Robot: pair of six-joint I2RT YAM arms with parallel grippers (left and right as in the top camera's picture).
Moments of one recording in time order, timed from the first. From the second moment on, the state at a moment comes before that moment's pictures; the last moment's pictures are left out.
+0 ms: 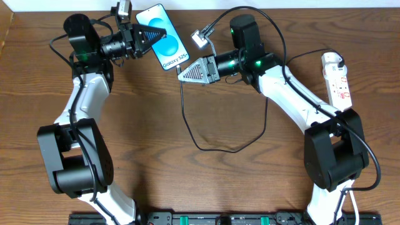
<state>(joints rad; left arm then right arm) 0.15 1.87 1.30 0.54 1.44 -1.17 0.46 1.99 1.54 -0.06 -1.30 0.57</state>
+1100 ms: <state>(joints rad) 0.13 1.87 1.30 0.54 1.43 -1.17 0.39 1.99 1.54 -0.05 -1.33 0.57</state>
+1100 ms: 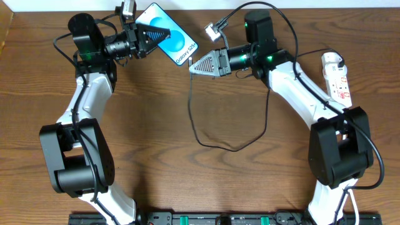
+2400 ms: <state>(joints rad) 0.15 1.87 1.26 0.54 1.49 -1.14 0.41 2.06 1.55 -0.82 -0.27 0.35</state>
